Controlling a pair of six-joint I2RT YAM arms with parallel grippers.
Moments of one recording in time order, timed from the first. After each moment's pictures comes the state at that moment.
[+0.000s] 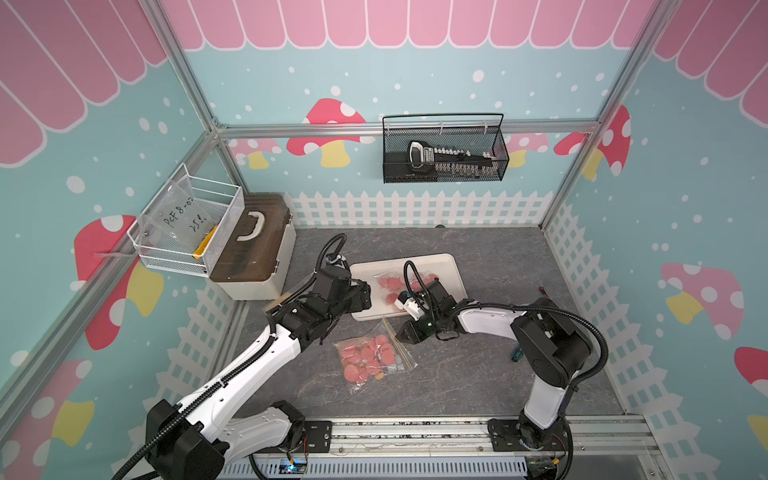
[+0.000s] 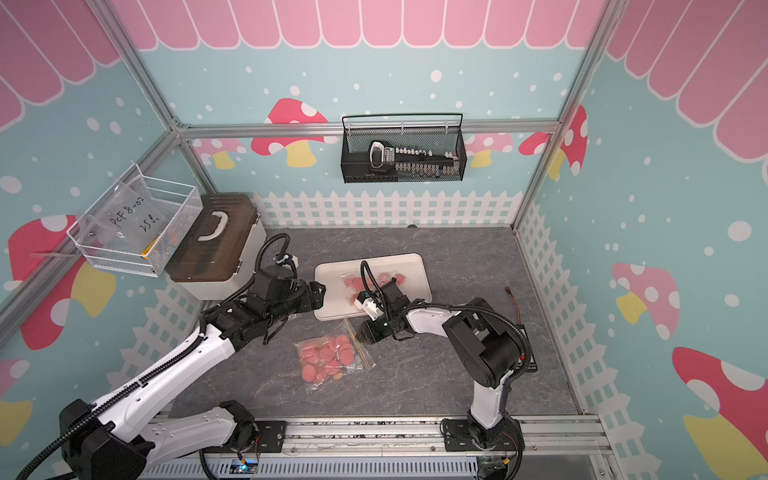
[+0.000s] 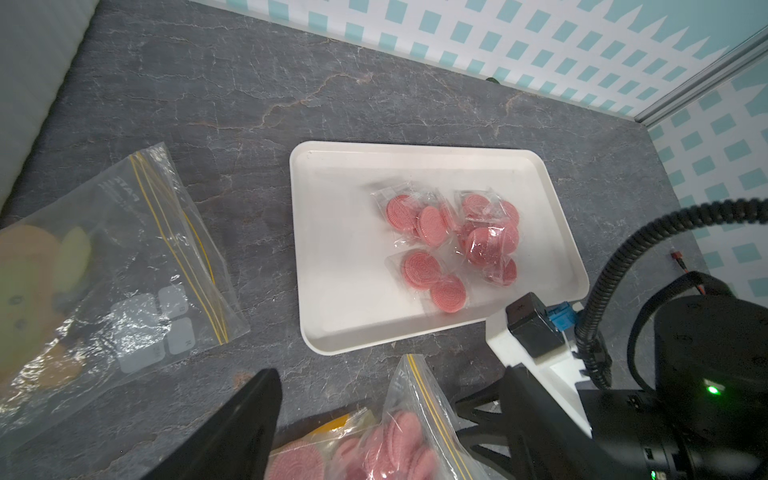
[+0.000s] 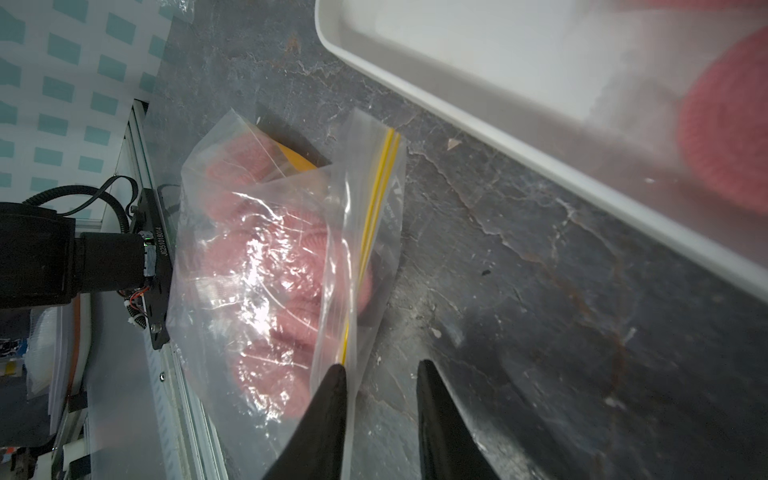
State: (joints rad) left arm -0.54 1.13 0.97 -0.53 -0.18 -0.56; right arm 0.67 1.81 0.96 -0.14 -0.63 0.20
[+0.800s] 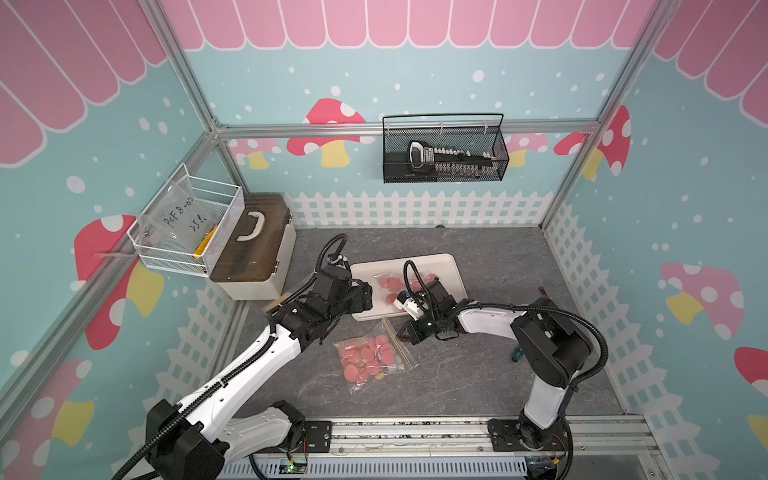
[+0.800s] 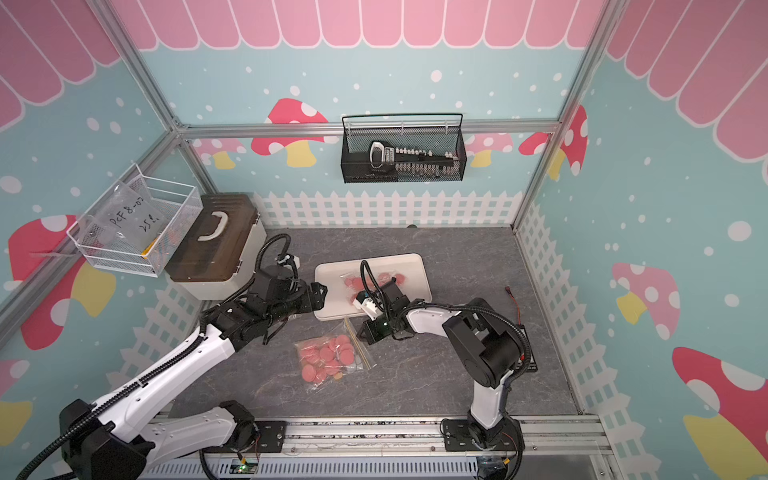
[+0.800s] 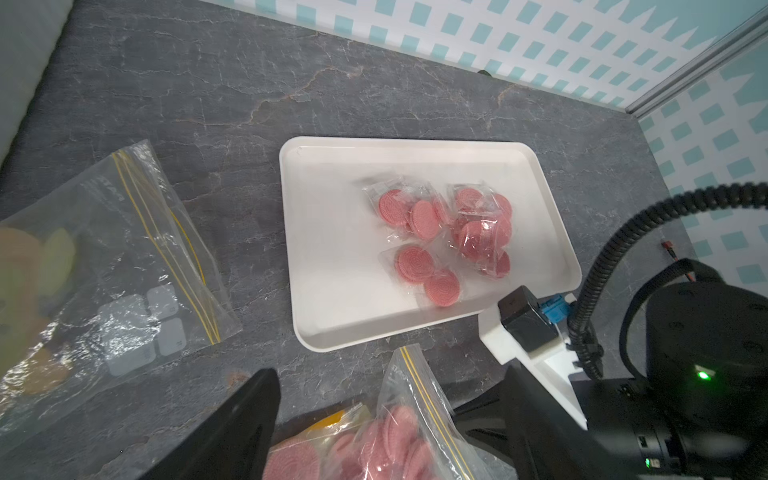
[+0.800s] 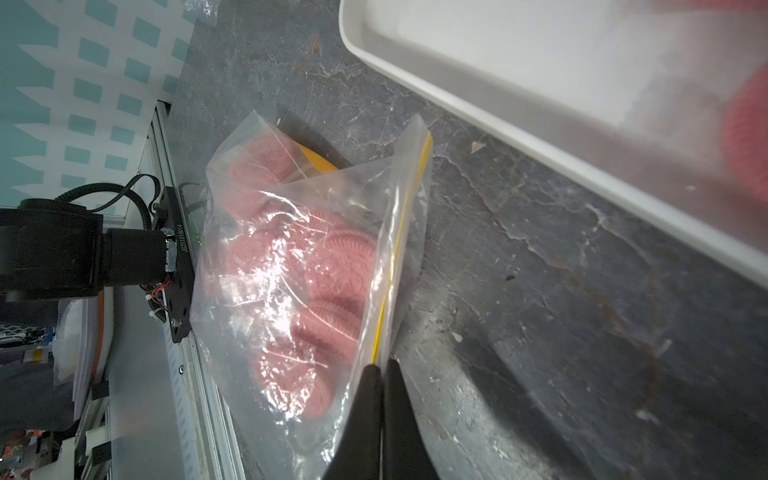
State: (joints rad) left arm -0.54 1.13 0.97 -0.53 -0.14 -0.55; right arm 0.67 1.81 0.96 -0.13 -0.66 0.22
